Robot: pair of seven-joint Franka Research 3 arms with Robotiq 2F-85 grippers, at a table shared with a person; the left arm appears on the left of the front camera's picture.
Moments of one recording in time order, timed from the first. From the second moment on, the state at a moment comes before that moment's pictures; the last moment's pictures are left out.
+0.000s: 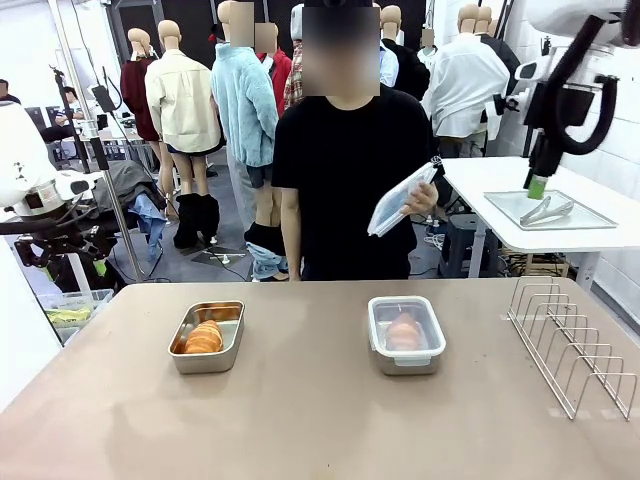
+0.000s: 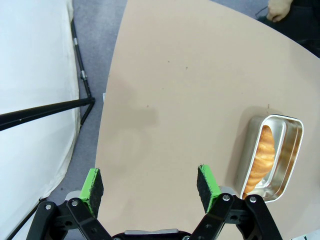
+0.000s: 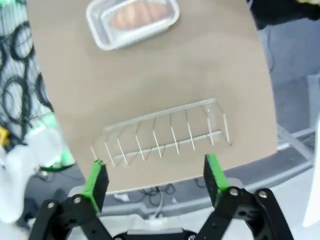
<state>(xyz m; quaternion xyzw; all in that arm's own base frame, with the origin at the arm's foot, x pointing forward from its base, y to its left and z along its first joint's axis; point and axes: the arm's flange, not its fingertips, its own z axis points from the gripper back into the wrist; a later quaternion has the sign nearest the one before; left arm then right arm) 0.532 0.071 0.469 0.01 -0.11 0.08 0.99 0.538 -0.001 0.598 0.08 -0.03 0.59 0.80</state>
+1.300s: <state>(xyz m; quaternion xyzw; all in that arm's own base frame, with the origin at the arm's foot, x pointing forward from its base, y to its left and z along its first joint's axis) 0.532 0.071 0.469 0.01 -0.11 0.08 0.99 0.467 0.006 0.538 0.02 -0.05 0.64 0.77</state>
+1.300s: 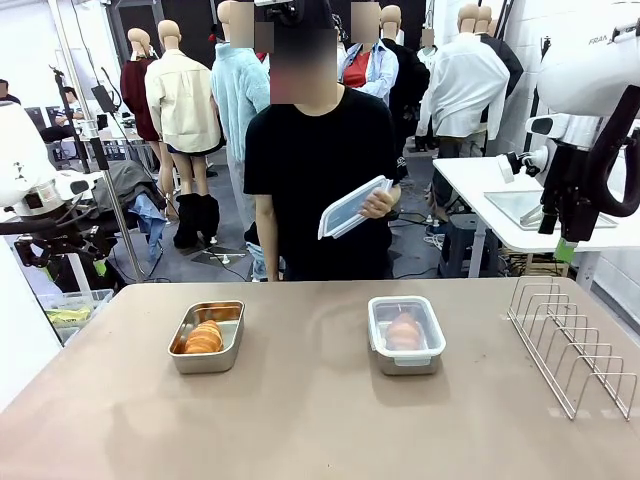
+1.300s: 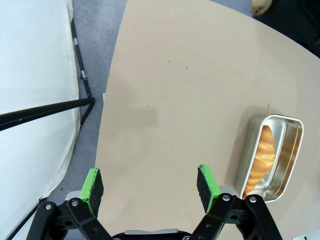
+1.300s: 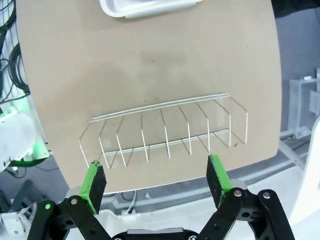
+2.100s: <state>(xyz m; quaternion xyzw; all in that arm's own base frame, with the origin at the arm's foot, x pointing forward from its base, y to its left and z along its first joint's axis) 0.532 0.071 0.469 0.01 -0.11 0.08 0.99 0.467 0.006 0.538 0.02 -0.05 0.64 0.77</state>
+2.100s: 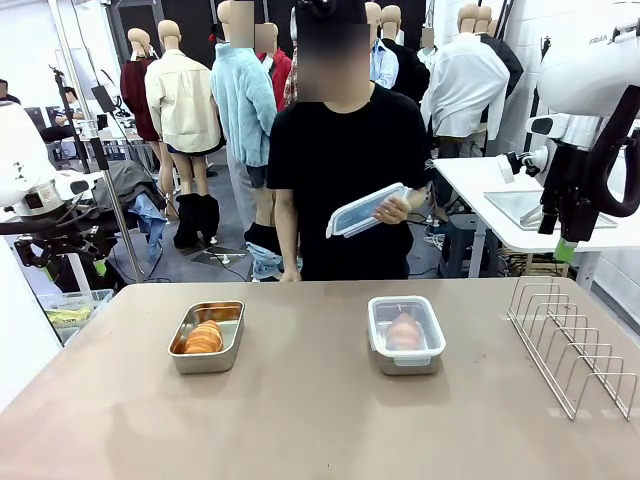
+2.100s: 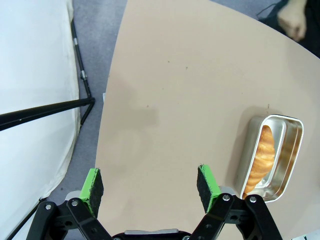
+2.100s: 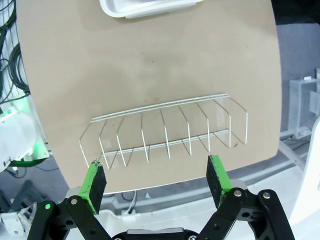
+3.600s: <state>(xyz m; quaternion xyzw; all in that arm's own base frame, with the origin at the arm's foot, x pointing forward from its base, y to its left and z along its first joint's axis) 0.532 0.071 0.469 0.01 -0.11 0.08 0.99 0.467 0.006 0.538 0.02 -0.05 0.64 0.77</state>
